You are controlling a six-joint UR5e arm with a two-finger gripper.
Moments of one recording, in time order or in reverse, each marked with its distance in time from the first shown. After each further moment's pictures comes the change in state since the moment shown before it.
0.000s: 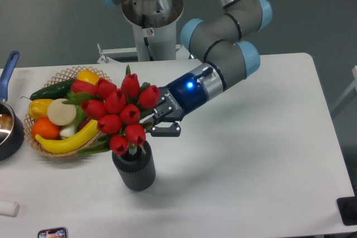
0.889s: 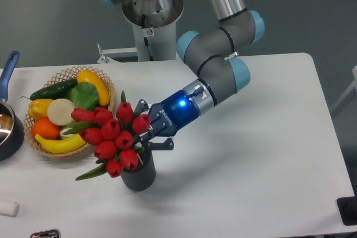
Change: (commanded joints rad) arm -0.006 -0.055 -0.063 0.002 0.057 0.092
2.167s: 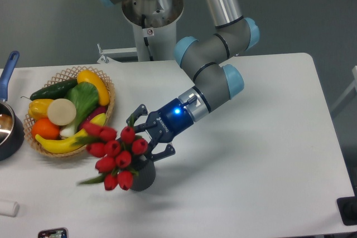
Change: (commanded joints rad) arm -0.008 -0.020 0.008 -0.002 0.060 0.037
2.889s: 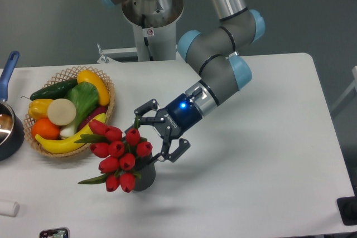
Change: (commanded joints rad) arm 0.084 0.092 0.017 0.000 0.253 0.164
